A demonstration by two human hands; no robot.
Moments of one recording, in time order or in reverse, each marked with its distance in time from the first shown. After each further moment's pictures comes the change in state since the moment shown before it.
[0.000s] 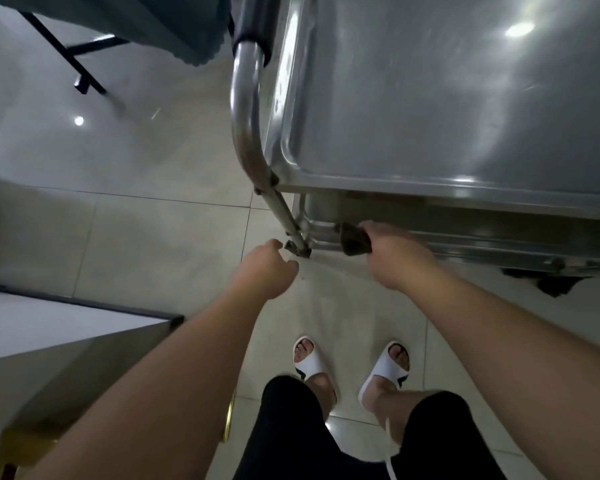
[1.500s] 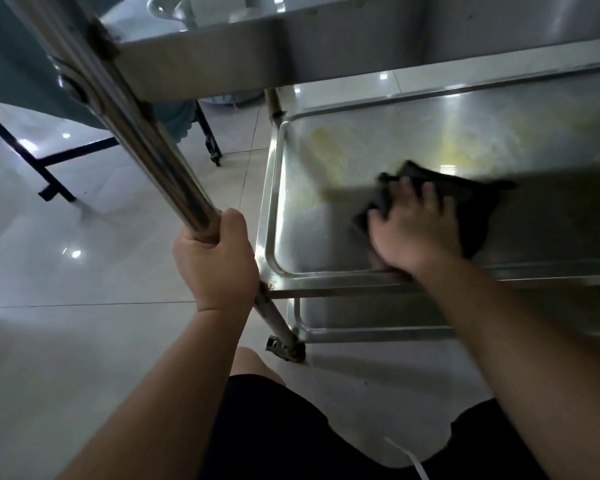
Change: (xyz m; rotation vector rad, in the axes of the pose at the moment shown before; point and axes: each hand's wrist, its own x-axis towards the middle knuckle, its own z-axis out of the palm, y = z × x) left_hand 0.183 0.023 0.077 -1.177 0.966 0.576; right_hand 0.242 0.108 0.102 -0.031 0.616 0.216
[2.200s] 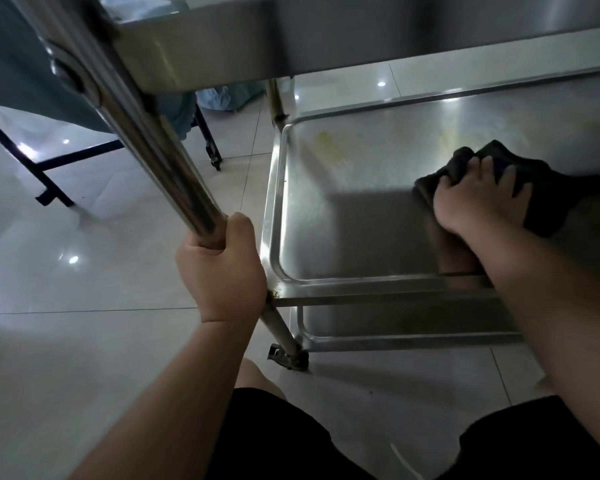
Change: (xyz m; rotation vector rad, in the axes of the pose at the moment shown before) left_hand -0.002 -0.003 -0.001 -0.022 -0.007 0.060; right_hand 0.061 0.059 -0.018 -0.019 0.047 0.368
